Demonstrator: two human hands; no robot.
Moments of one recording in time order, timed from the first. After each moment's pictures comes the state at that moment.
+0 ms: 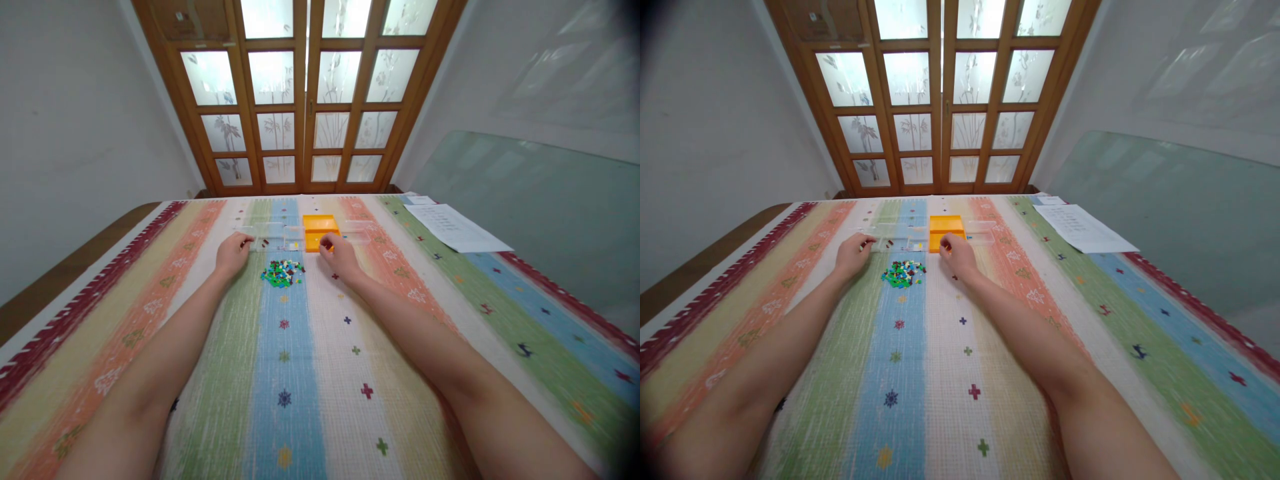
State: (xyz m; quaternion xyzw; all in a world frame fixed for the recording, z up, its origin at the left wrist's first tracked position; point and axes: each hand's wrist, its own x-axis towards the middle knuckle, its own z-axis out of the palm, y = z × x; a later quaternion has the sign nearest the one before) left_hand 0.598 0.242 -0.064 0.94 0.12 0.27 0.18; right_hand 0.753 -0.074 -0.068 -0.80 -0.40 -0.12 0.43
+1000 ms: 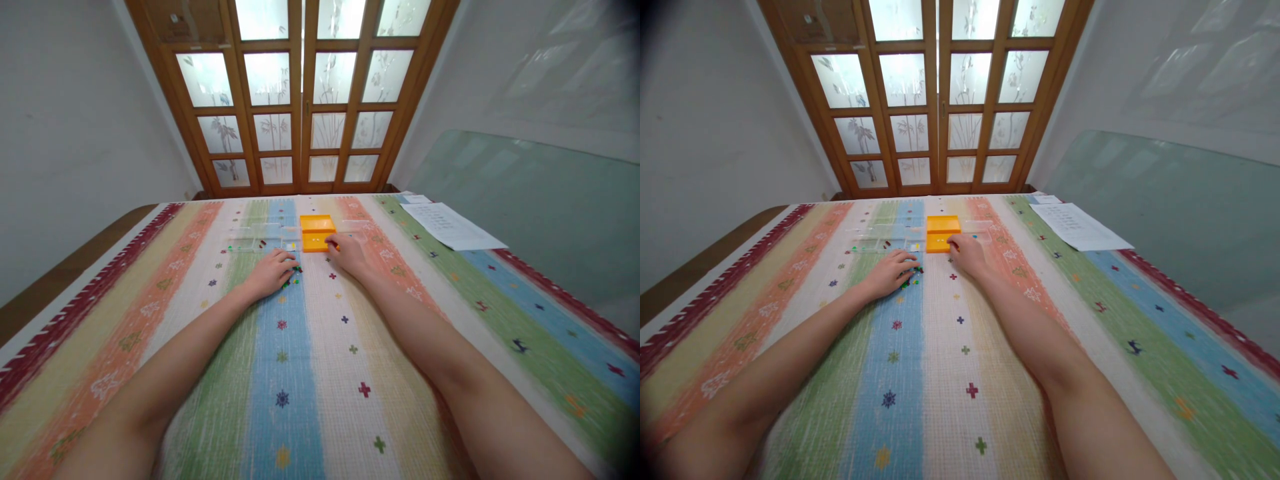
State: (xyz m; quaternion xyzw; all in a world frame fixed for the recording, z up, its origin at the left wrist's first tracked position) left_hand 0.602 0.136 -0.061 0.97 -0.17 0.16 0.12; right_hand 0.795 -0.096 -0.085 -0.83 -0.42 -0.15 0.33
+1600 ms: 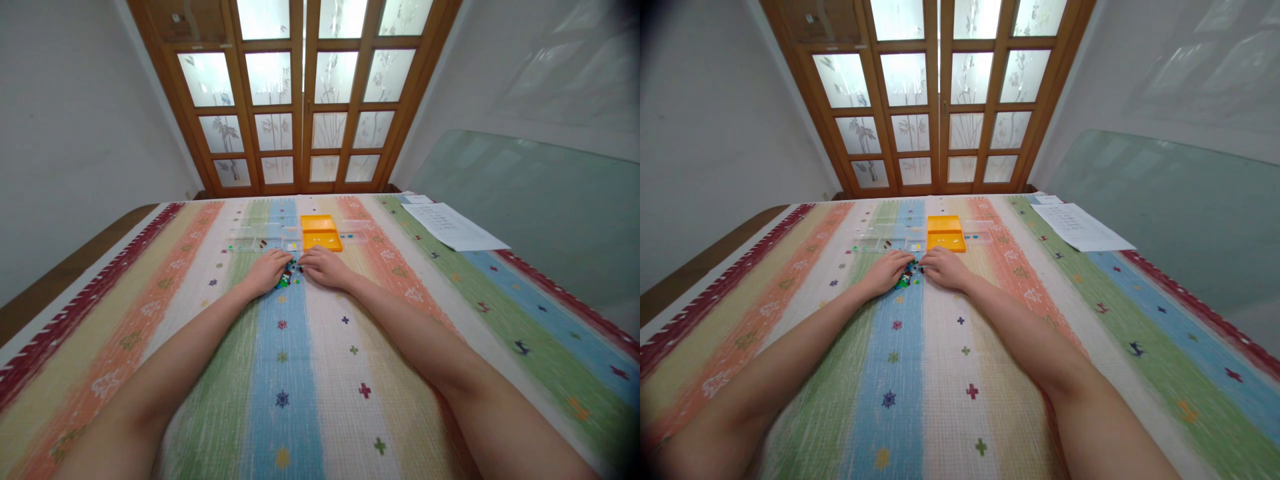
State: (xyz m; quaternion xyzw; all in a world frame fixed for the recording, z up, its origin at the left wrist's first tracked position) left_hand 0.607 0.147 -0.072 0.97 -0.13 0.16 0.14; right_hand 0.737 -0.073 -0.069 -0.71 -0.65 -0.06 0.28
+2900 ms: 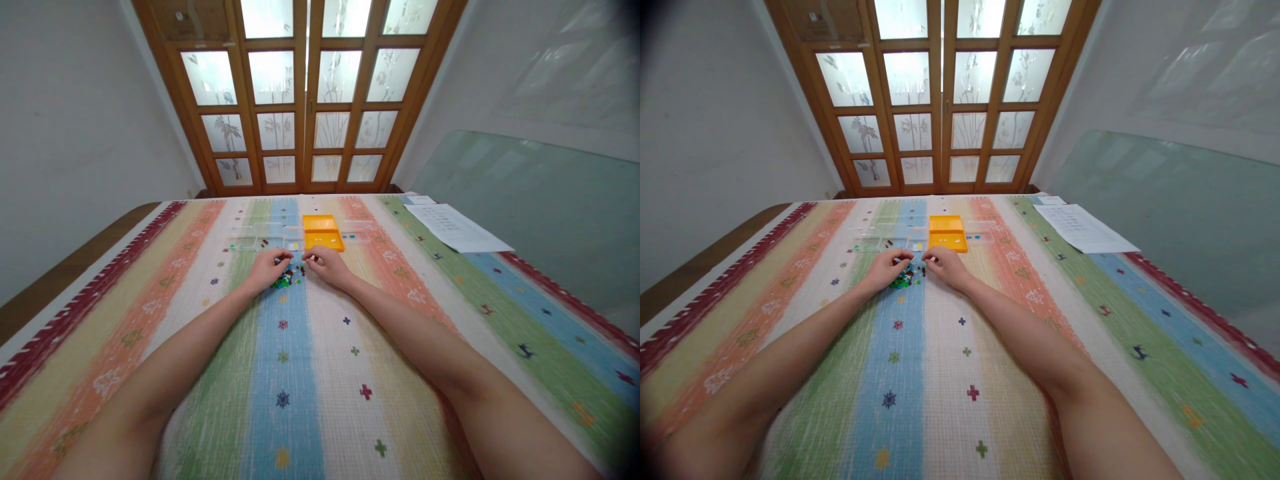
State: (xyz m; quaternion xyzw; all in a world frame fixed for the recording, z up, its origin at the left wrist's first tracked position) left_hand 0.609 0.138 -0.068 0.90 0.02 0.20 0.38; right_hand 0.735 -0.063 -0.077 -0.71 -0.54 -0.05 0.45
